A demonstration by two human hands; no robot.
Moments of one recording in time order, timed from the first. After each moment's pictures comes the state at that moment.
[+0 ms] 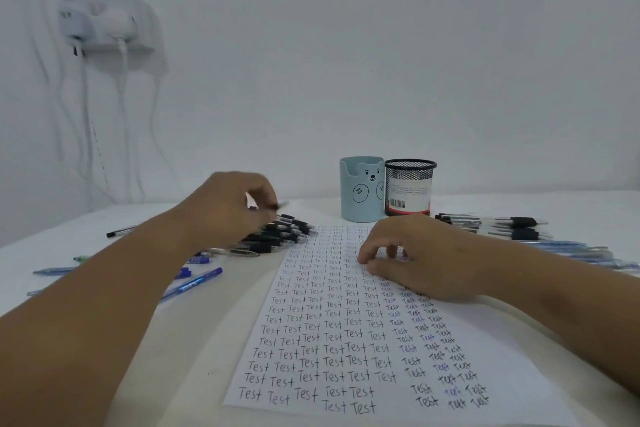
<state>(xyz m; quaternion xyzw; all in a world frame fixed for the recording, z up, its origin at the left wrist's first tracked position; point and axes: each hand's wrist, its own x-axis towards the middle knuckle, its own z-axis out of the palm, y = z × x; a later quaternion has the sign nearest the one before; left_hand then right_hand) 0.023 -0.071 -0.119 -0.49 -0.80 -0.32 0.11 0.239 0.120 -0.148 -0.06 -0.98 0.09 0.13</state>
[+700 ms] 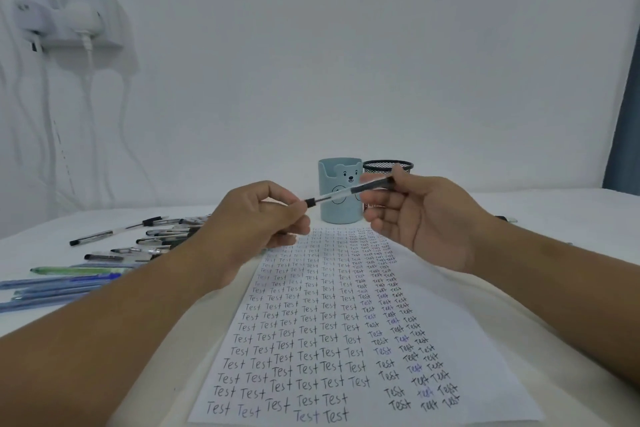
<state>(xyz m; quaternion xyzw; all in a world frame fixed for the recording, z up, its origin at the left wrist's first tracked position) 0.078 -0.039 -0.137 -0.40 -0.64 -0.63 -0.18 0.243 0.128 -0.127 -0.08 -0.56 0.79 0.23</state>
